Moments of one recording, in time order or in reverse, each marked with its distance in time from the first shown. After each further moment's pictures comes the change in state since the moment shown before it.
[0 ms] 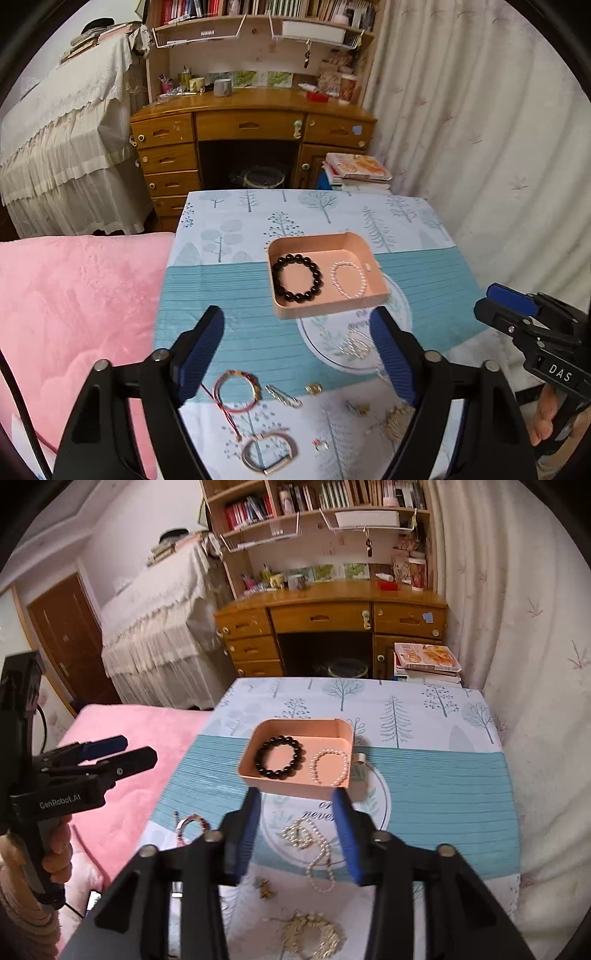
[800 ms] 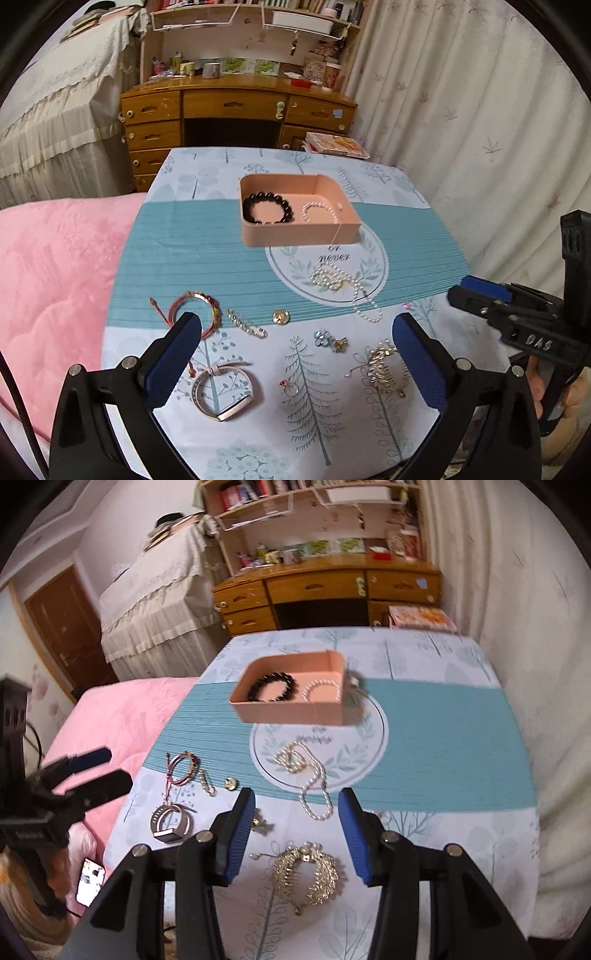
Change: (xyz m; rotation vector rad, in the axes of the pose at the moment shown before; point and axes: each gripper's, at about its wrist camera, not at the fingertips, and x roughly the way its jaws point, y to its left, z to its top) left arm 0.016 -0.018 -0.115 -0.026 0.005 -0.061; right arm 0.019 -0.029 -0.093 0.071 0.077 0.016
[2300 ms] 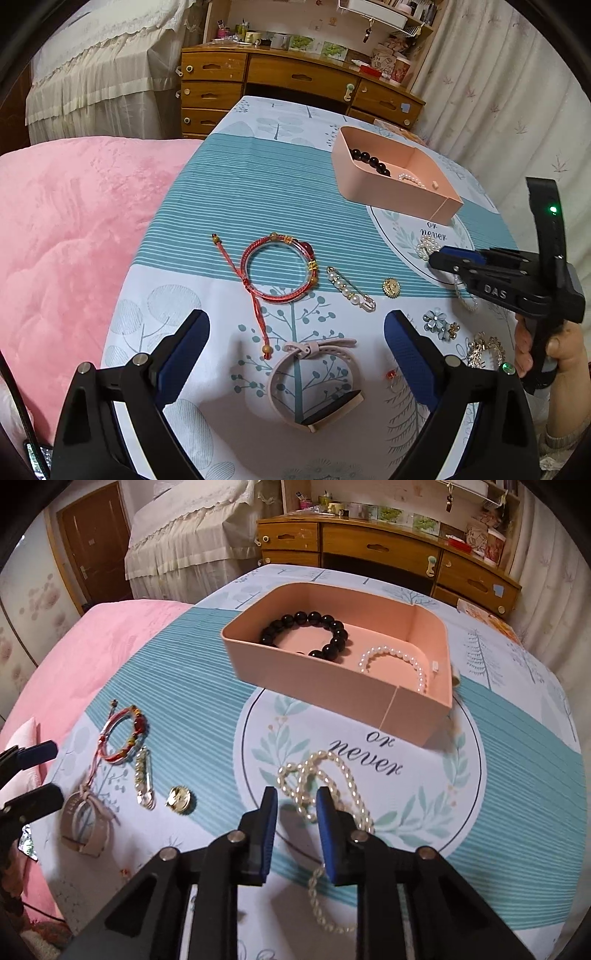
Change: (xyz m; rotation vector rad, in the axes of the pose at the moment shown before) left arm 0.056 0.089 -0.051 -0.175 0.032 0.103; right arm 0.170 0.042 0.025 -0.351 0.173 -0.041
